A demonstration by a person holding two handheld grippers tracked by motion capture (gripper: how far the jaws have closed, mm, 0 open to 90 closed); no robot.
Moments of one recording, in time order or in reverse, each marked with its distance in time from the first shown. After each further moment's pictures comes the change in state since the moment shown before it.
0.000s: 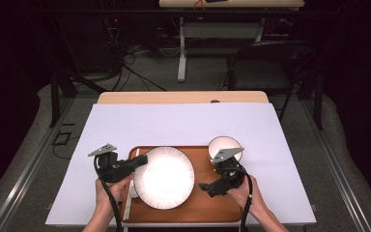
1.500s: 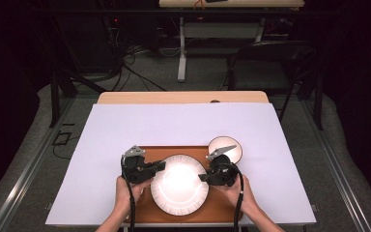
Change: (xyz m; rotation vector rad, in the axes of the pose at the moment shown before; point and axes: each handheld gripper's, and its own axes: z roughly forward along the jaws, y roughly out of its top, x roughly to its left) left arm -0.009 -0.013 0.055 0.164 0.056 0.165; right arm -0.008 -0.002 0.031 0.075 -0.010 0.155
